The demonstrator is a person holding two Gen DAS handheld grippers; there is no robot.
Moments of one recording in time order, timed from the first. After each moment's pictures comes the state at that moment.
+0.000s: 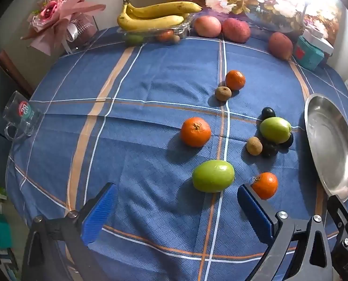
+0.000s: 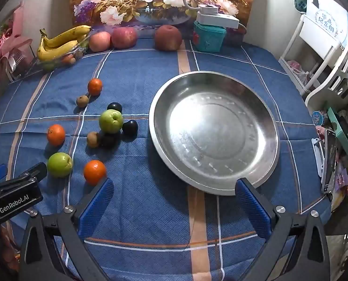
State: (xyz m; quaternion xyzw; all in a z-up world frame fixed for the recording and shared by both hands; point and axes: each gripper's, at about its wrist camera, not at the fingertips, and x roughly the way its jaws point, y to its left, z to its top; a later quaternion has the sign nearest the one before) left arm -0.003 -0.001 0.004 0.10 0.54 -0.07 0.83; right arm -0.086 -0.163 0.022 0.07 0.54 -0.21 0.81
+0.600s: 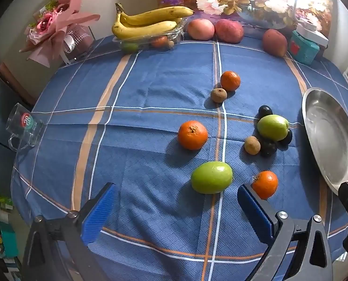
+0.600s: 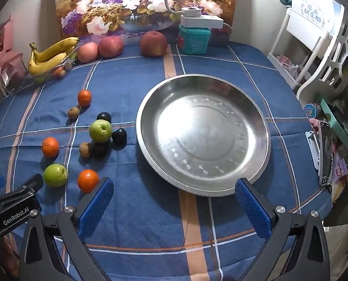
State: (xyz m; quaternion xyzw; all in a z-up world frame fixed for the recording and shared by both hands) left arm -0.005 -0.007 0.002 0.12 0.54 -0.08 0.83; right arm -0.092 -0.177 0.029 0.10 0.52 -0.23 0.81
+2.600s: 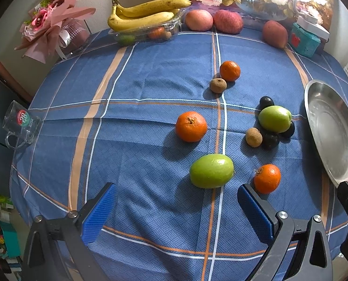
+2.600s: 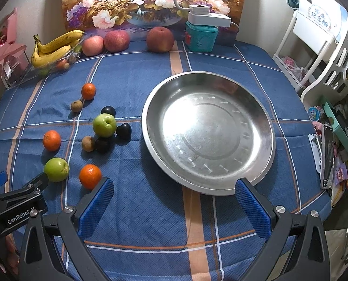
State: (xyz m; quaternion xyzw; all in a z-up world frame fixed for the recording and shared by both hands) left arm -0.003 -0.004 -0.007 0.12 0.56 -0.08 0.81; right arm -0.089 -0.170 0.022 0.09 0.53 -0.22 0.81
